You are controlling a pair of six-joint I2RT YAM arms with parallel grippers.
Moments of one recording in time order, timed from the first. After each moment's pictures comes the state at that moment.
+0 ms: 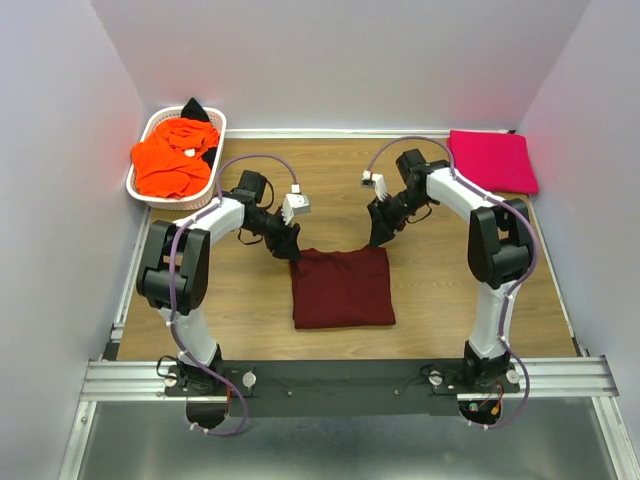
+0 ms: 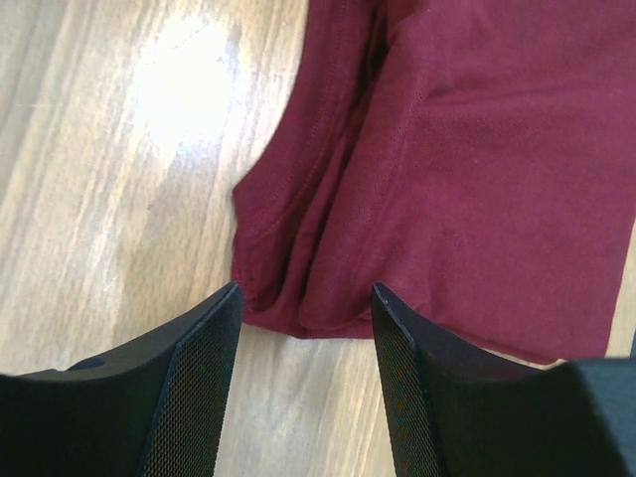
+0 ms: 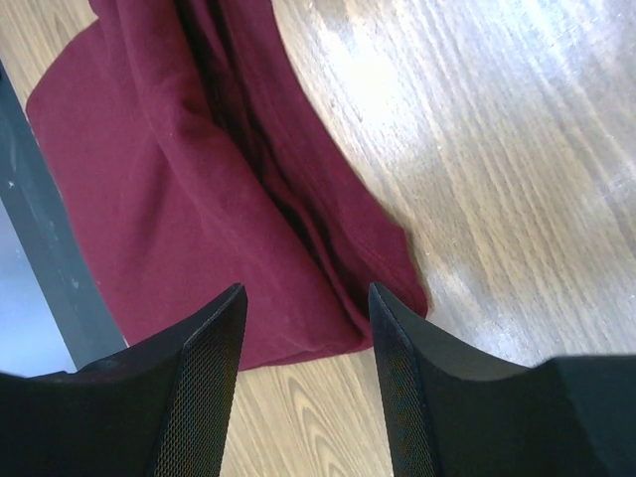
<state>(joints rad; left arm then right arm) -0.25 1.80 1.16 -0.58 0.88 0.72 0.30 2.03 1.56 -0.93 -0.78 -0.56</state>
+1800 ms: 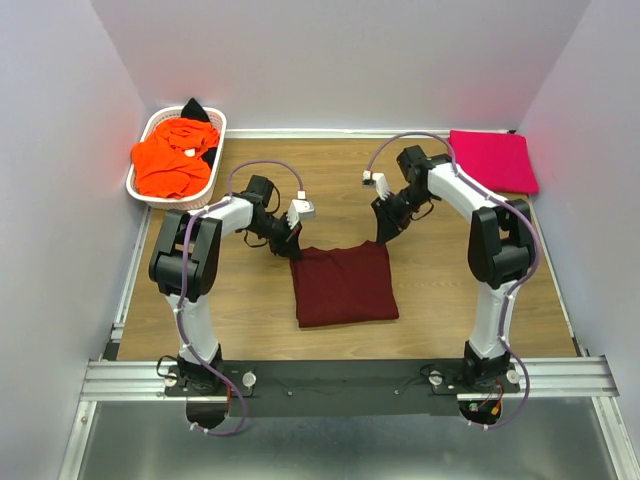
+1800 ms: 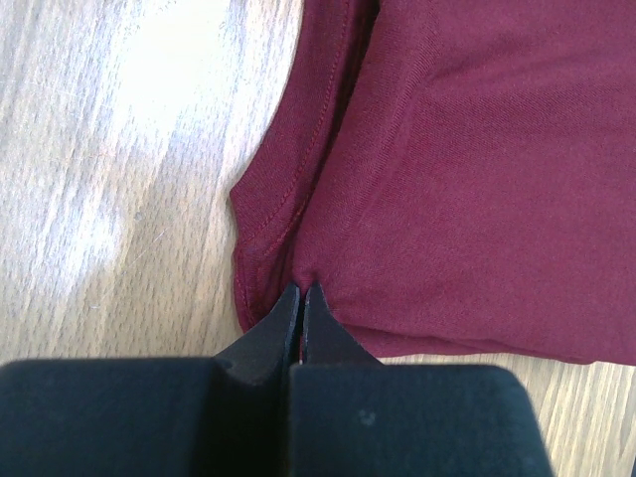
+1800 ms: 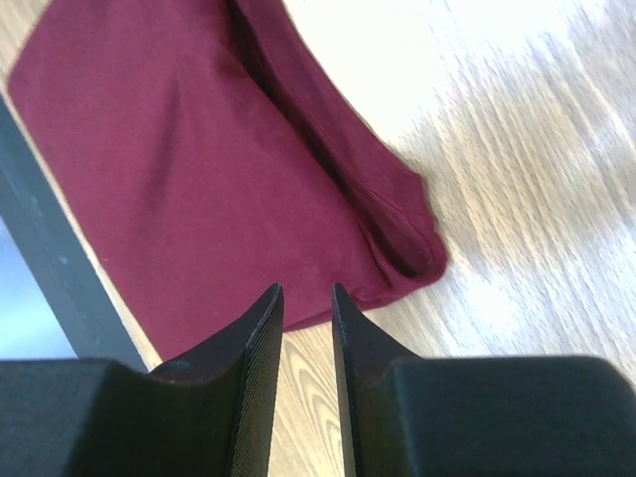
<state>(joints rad) -0.27 1.93 1.19 -0.57 0.85 0.74 0.30 2.03 1.61 -1.05 -0.71 -0.60</state>
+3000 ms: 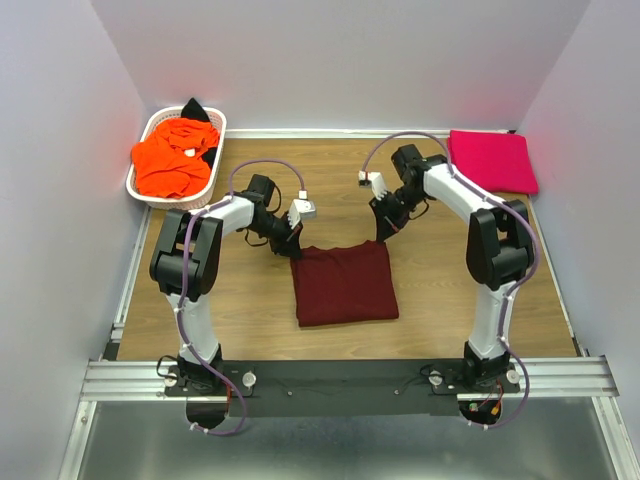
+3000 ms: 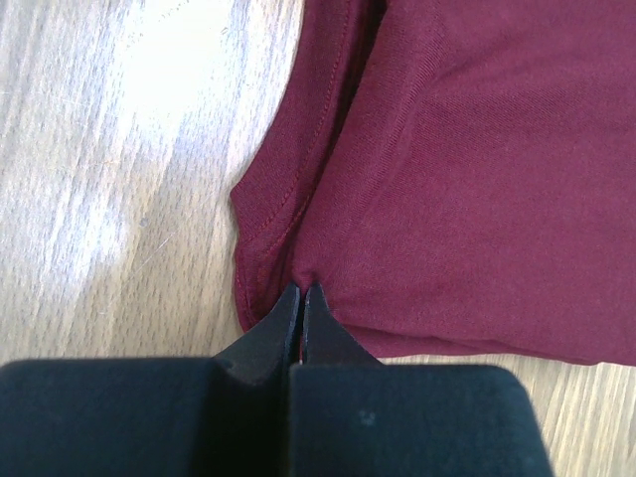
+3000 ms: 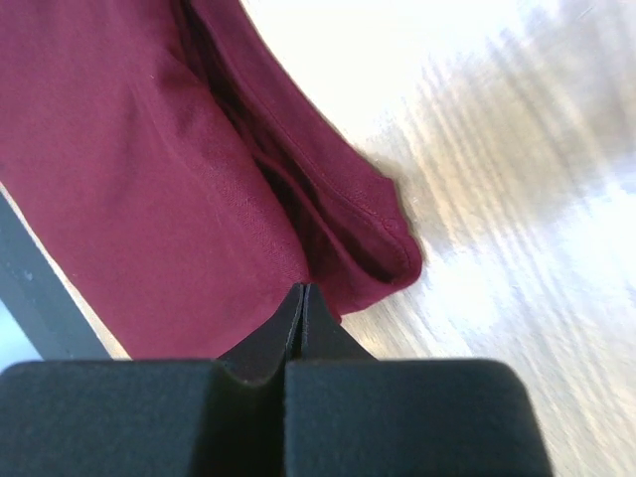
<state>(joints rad) -0.27 1.93 1.20 -0.58 0.84 0.75 0.33 2.04 1.61 -1.00 -0.61 -0.55</state>
